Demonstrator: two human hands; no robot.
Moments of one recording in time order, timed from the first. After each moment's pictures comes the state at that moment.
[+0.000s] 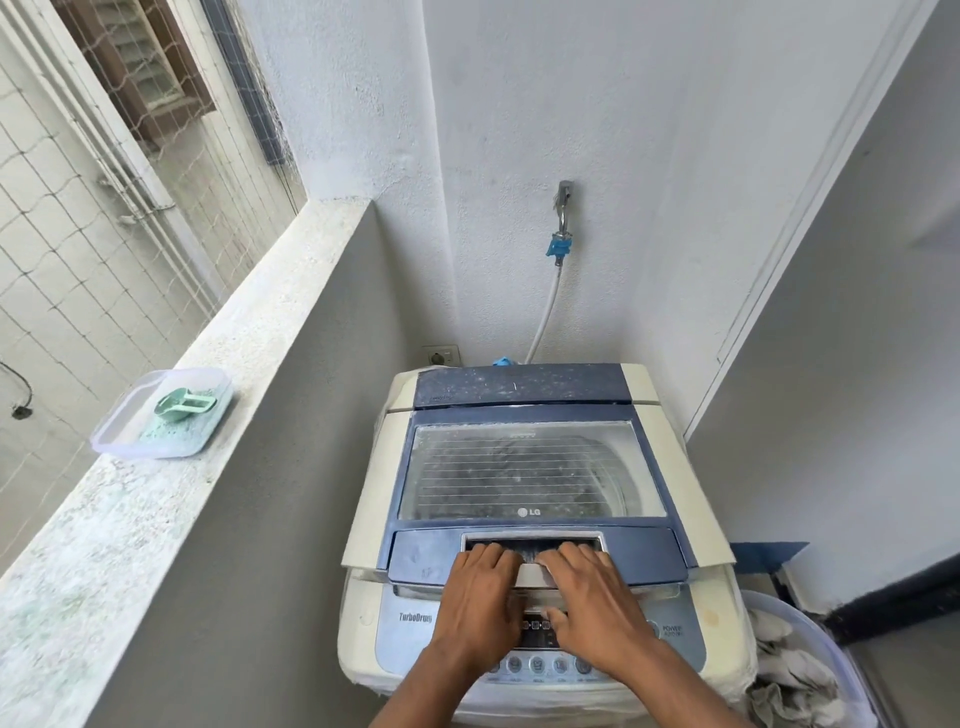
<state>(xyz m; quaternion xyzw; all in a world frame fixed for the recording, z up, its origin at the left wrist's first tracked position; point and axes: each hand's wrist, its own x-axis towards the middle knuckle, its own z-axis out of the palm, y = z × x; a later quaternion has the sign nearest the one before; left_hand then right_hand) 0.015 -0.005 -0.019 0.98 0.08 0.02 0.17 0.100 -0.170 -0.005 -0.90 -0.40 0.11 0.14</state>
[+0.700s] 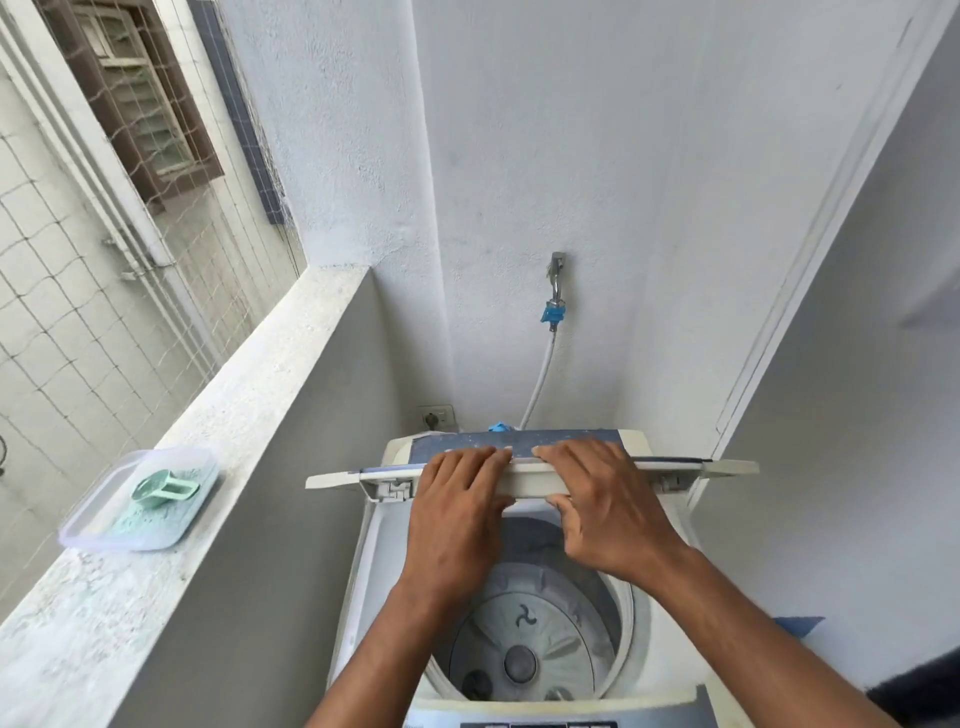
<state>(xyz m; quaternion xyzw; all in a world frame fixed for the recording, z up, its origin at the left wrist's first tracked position) 0.114 0.056 0.129 0.94 0.04 0.32 0.10 0.218 -0.122 0.147 -0.86 -0.45 -0.16 0.17</state>
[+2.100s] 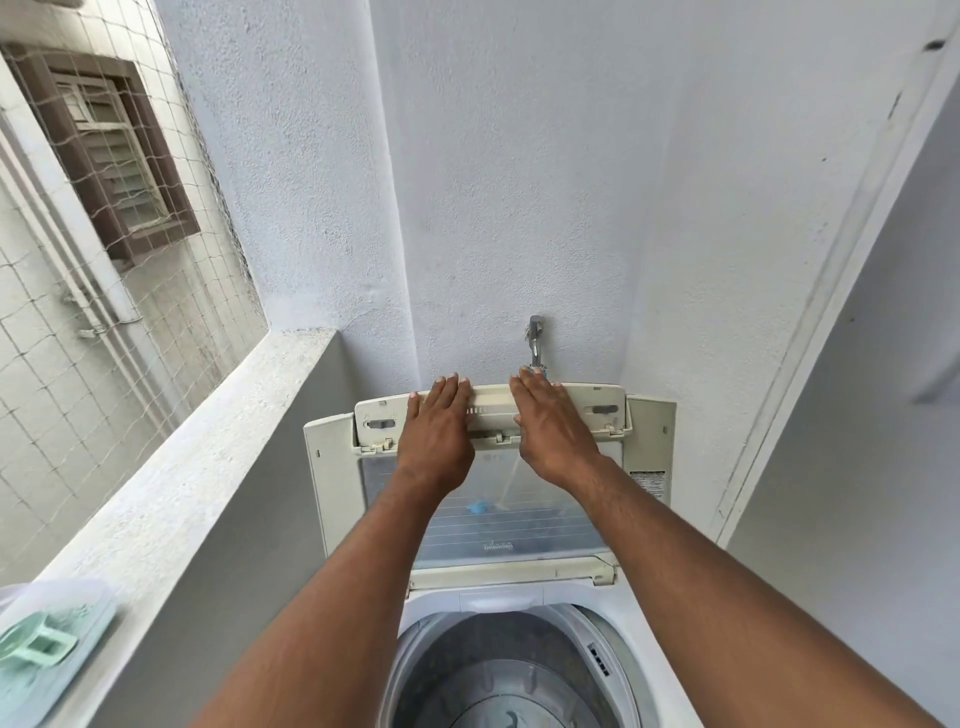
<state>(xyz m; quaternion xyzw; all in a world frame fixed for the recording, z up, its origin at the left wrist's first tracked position) 0.321 0.153 0.170 0.97 0.11 0.20 0.12 0.409 -0.007 0.172 -0.90 -0.37 -0.13 0.18</state>
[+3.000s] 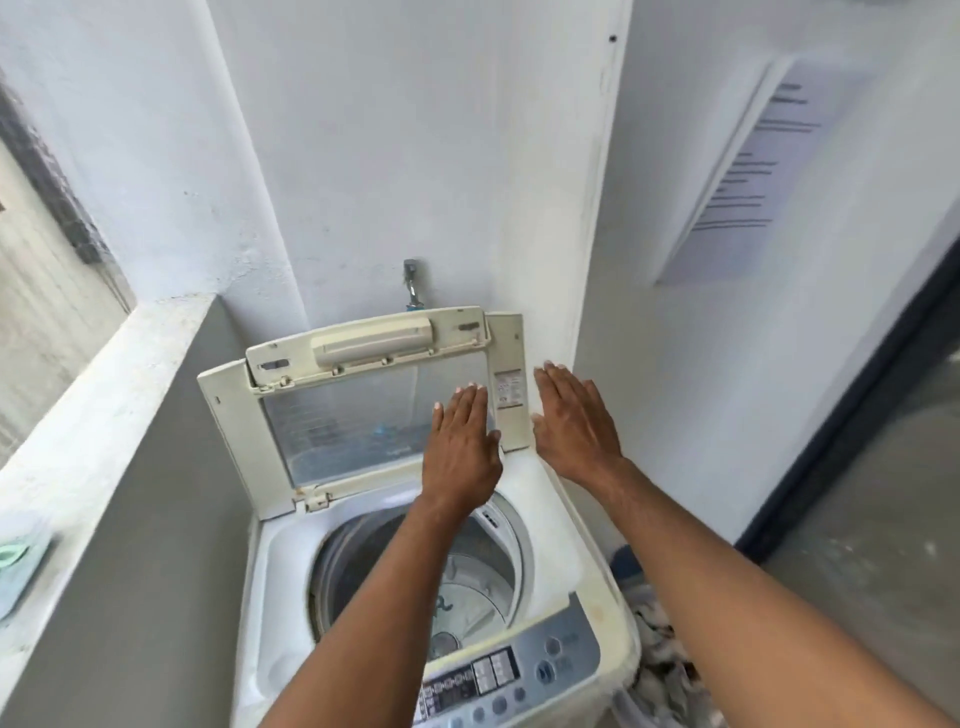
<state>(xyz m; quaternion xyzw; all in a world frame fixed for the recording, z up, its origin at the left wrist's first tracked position) 0.206 -0.054 0.134 0.96 -0.02 0.17 0.21 0.261 -0.225 0.155 -0.96 -0.20 -0.15 0.12</state>
